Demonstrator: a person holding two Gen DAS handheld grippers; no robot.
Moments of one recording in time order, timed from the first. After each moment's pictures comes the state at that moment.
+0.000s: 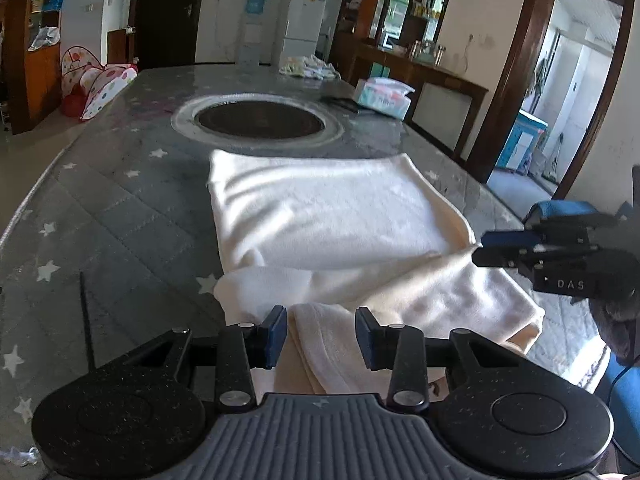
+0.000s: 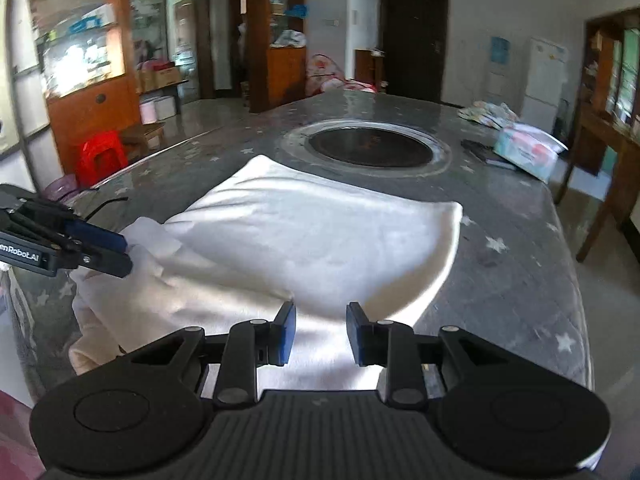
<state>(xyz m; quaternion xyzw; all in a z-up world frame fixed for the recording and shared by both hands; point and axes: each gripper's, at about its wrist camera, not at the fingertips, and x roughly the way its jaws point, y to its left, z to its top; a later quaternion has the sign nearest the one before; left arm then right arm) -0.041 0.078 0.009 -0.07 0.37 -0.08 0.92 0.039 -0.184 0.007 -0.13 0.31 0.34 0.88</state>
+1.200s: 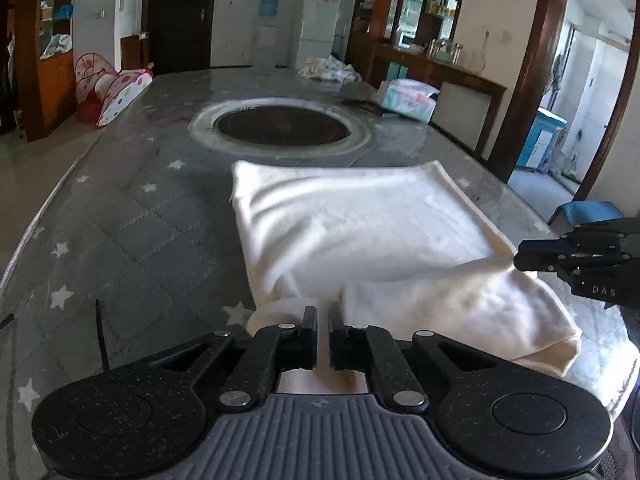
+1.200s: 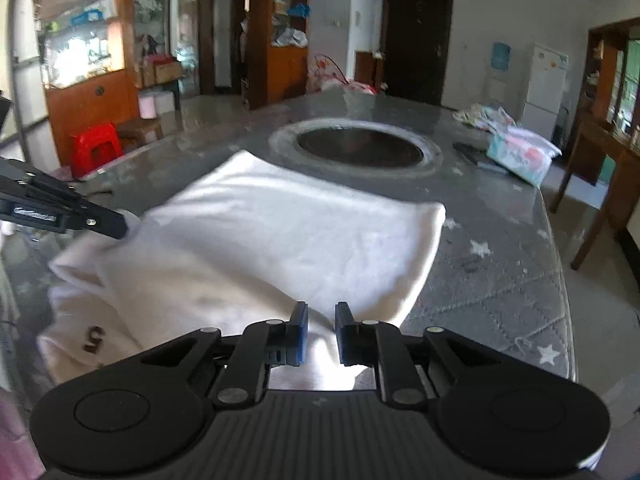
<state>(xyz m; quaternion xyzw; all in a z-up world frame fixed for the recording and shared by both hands) -0.024 0.088 0.014 -0.05 0.36 -0.05 0.93 0.051 -0.199 0.006 -0.14 0.30 0.34 0.88</state>
